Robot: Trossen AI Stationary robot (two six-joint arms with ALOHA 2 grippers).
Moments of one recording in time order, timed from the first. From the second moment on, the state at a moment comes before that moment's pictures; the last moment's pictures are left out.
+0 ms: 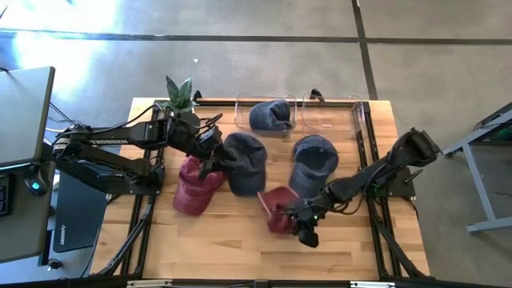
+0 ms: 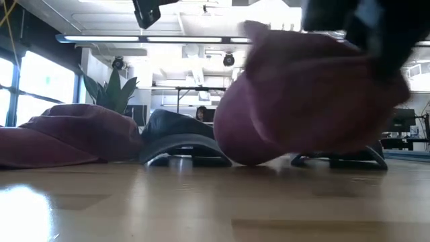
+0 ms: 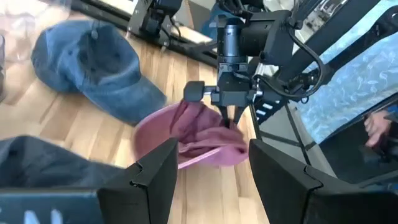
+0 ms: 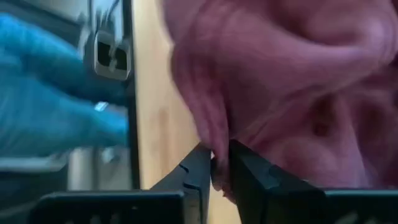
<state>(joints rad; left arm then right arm) 0.08 1.08 1.04 -0.36 0.33 -0.37 0.44 1.58 0.88 -0.16 -0.25 0.78</state>
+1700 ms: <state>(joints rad) -0.33 1.88 1.63 -0.39 0.05 -0.98 0.56 1.65 0.94 -0.65 -0.03 0.25</state>
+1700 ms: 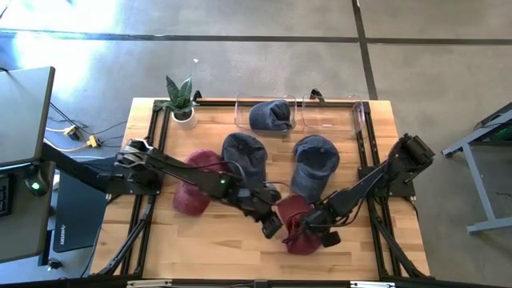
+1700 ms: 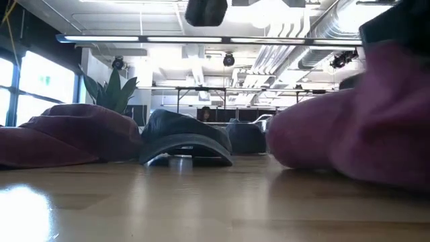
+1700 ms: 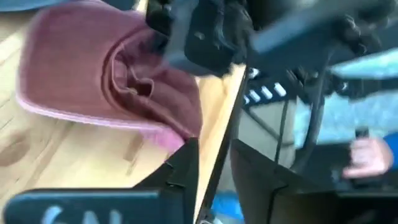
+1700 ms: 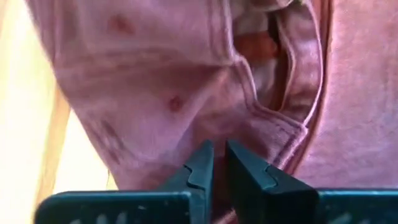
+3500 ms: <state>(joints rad) -0.07 2.19 1.72 -0.67 0.13 -0.14 0.83 1.02 0.62 -0.11 0.38 1.25</state>
